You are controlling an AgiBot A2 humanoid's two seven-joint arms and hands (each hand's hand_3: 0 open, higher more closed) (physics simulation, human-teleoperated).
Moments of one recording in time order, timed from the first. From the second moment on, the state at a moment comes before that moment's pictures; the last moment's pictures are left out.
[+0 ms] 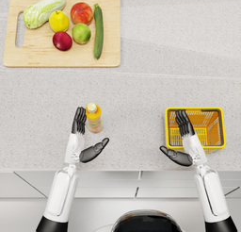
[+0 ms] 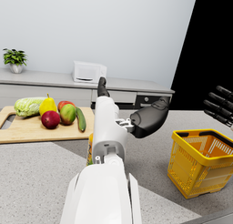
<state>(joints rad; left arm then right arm) 0.19 1.21 0.20 -1.80 1.00 0.10 0.10 0.19 -1.21 0.20 1.80 1.00 0.10 -0.10</state>
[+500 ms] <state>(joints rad) 0.19 1.21 0.22 -1.79 1.00 0.04 0.04 0.20 -1.22 0.22 1.80 1.00 0.04 -0.04</state>
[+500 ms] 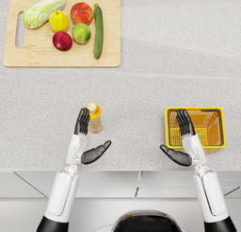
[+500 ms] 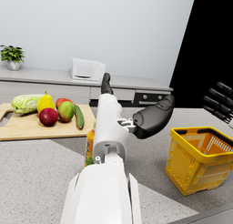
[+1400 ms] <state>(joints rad) 0.60 1.42 0.24 -0.69 1.38 0.00 0.00 0.23 -1.31 0.18 1.83 1.29 0.00 0.00</state>
